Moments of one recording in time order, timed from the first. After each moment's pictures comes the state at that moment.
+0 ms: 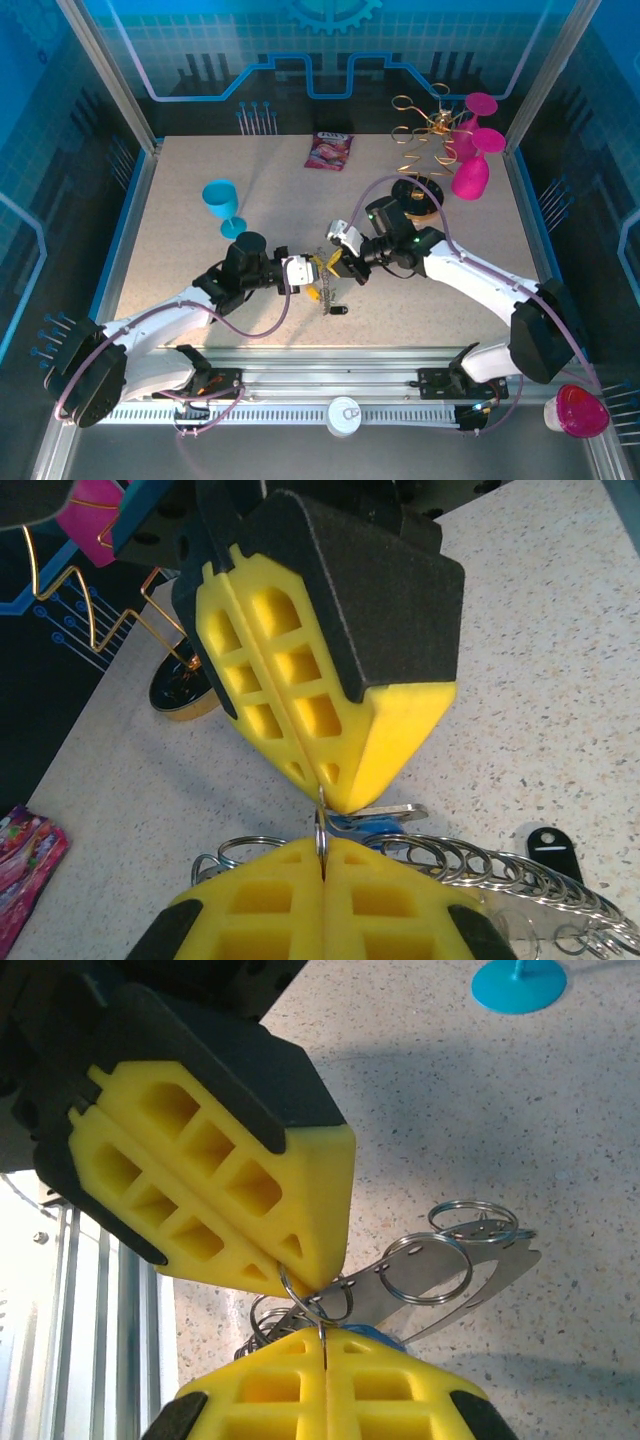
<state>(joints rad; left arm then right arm) -0.61 1.13 0.53 0.19 0.46 0.73 0.63 1.40 0.97 -0.41 -0.63 -0.31</state>
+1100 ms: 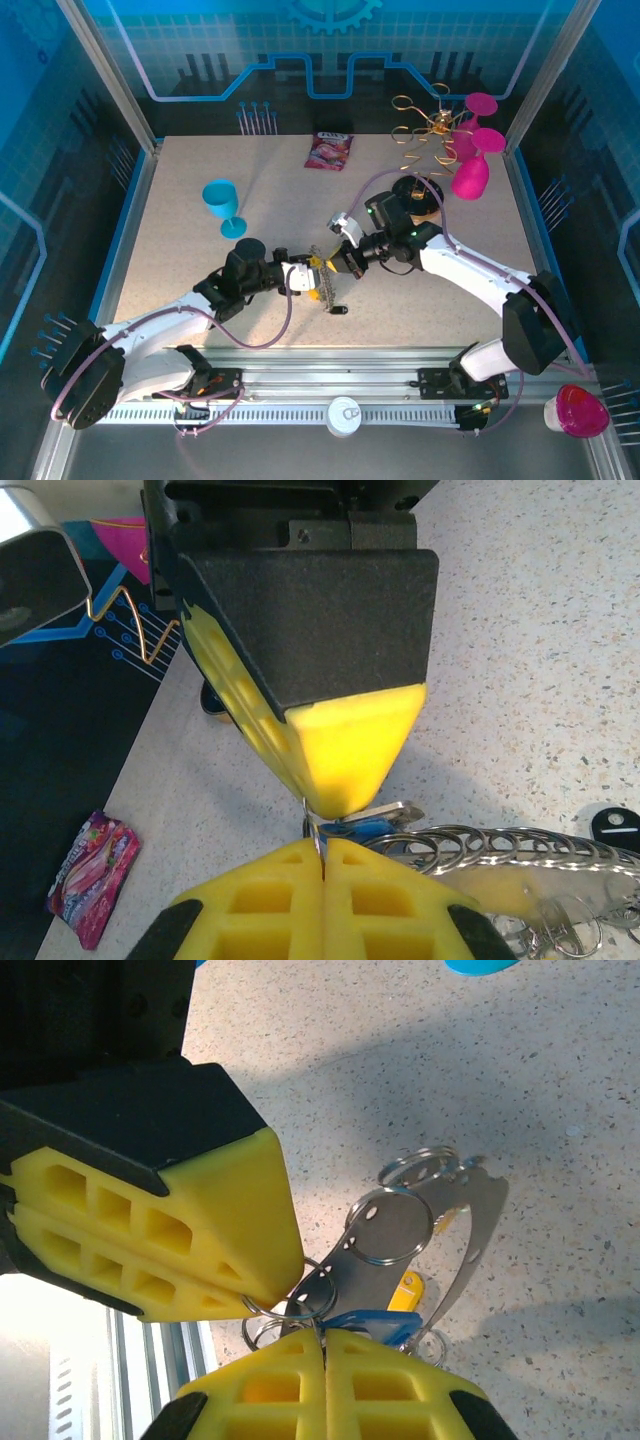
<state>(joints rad) -0.65 1.11 0.48 0.28 0.36 0.82 0.60 1.45 1.01 -0.41 -0.67 -0.10</state>
